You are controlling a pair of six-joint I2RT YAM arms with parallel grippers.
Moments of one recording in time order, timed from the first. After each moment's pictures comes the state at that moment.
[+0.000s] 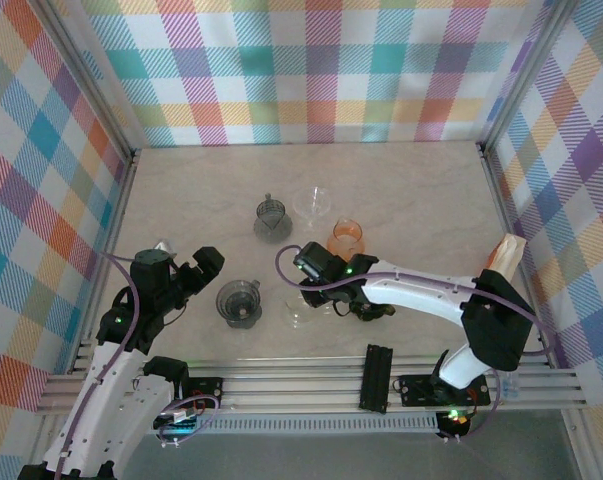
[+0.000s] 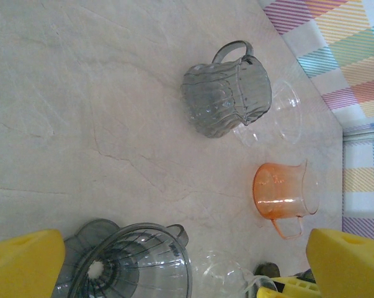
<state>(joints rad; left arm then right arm) -0.20 0.60 0.64 -0.66 0.14 -0.89 1.01 1.55 1.04 -0.57 0.14 0.46</state>
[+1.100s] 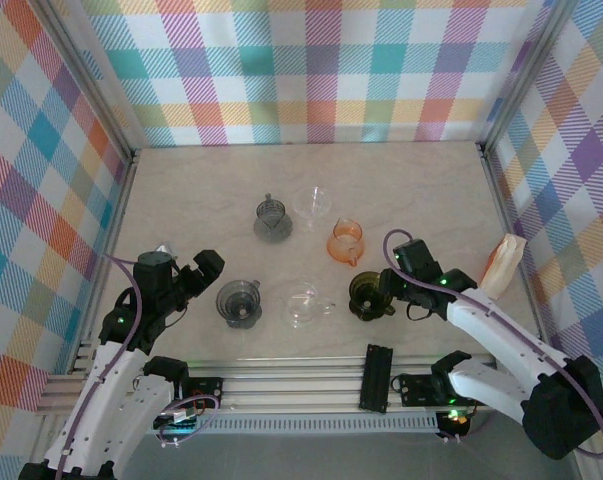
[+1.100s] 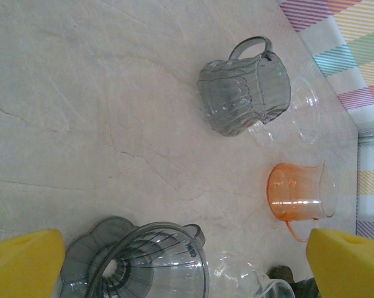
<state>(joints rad) -0.20 0.60 0.61 -0.66 0.12 -0.89 0.50 1.01 0.64 -0.69 0.13 0.61</state>
